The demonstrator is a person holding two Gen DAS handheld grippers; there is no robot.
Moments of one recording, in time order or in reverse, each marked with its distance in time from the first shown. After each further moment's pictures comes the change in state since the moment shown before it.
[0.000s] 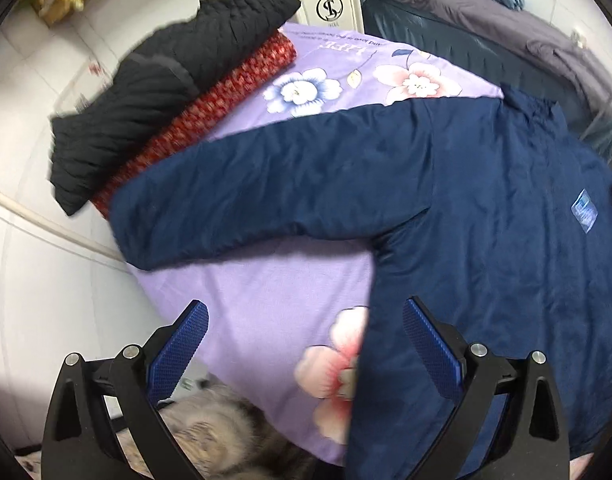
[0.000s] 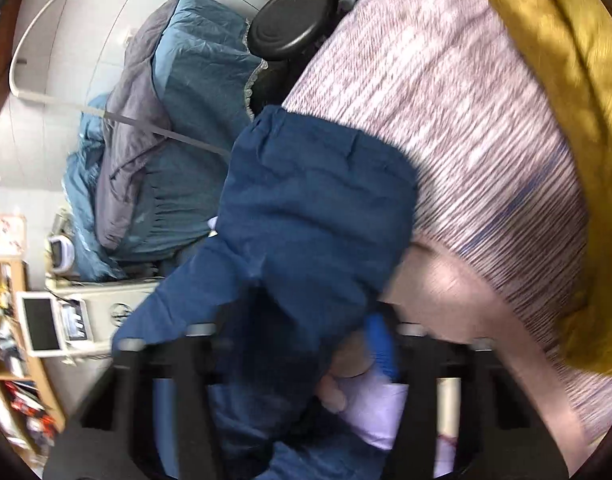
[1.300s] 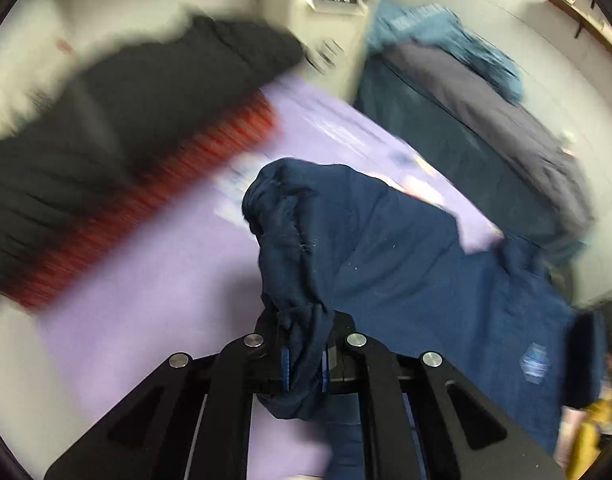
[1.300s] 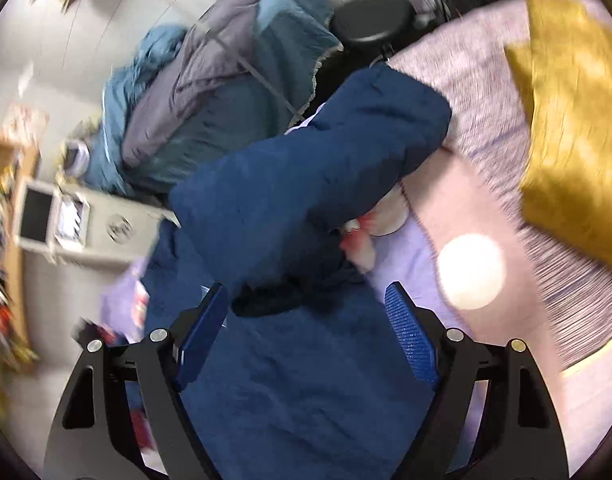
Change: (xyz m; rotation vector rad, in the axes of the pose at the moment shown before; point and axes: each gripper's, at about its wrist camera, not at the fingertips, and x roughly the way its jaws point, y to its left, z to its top) left arm 0.056 0.065 0.162 -0.224 -0.152 -0.235; right arm -0.091 0.039 -0.110 -0.195 0.064 0.067
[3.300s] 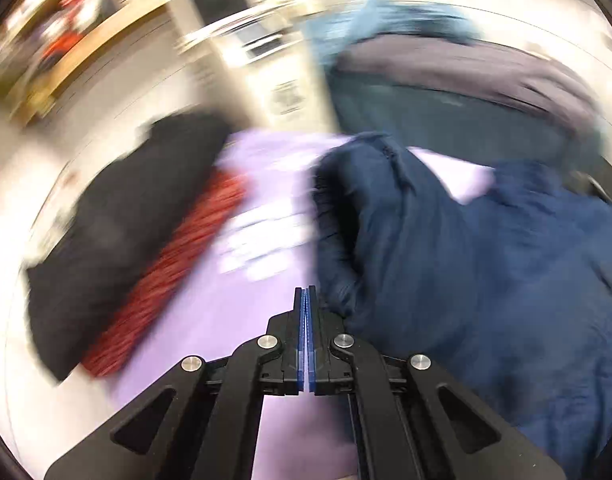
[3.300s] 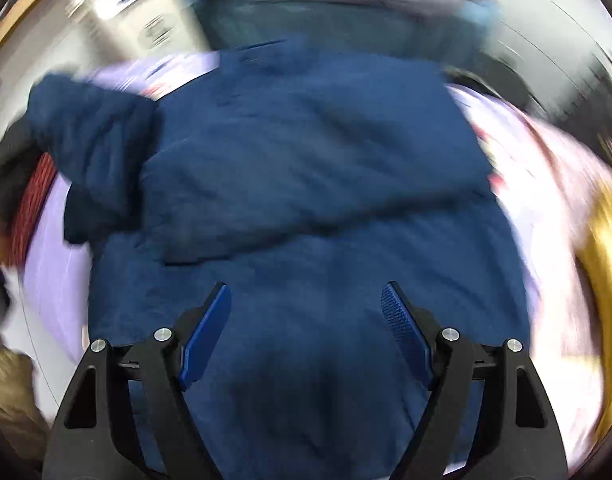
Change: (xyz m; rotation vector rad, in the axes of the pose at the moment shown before) left arm -0.021 -0.076 -0.034 0.325 -0.123 0.203; right arm 0.114 0.221 -0.270 -0.937 0.177 -0.299
